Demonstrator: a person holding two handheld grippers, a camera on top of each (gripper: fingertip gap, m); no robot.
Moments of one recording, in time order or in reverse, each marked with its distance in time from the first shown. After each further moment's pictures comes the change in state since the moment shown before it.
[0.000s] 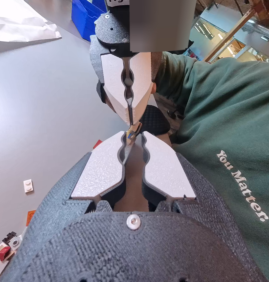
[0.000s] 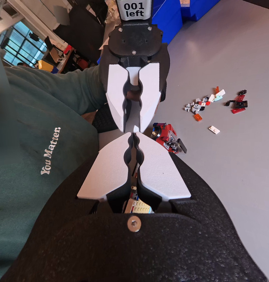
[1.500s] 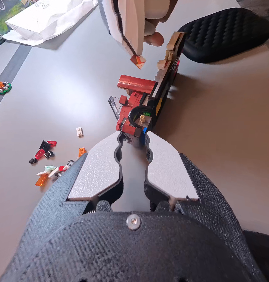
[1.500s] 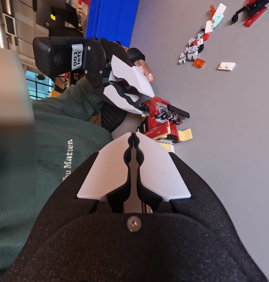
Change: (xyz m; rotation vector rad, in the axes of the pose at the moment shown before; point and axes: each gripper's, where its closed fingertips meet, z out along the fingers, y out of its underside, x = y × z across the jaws) left arm -0.037 0.091 -0.028 -0.205 -0.466 0.512; right arm 0.011 0.037 0.014 -0.074 0.024 0.454
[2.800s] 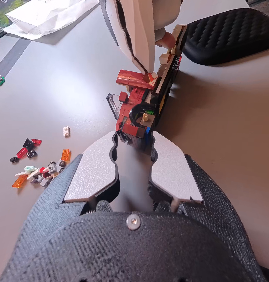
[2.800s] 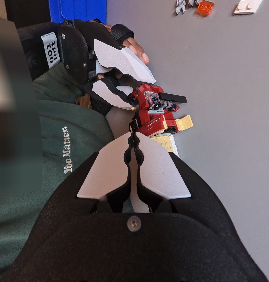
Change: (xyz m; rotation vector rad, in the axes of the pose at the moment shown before) left arm 0.016 0.003 0.017 0.005 -0.053 -0.039; right arm 0.005 0.028 0.016 -0.197 0.084 0.109
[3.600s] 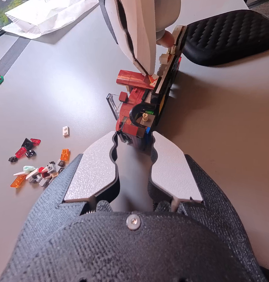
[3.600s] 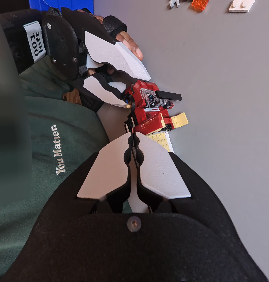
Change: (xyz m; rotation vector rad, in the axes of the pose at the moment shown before) left arm 0.000 0.000 0.000 0.001 0.003 -0.007; right arm 0.004 0.002 0.001 -0.043 0.082 -0.016
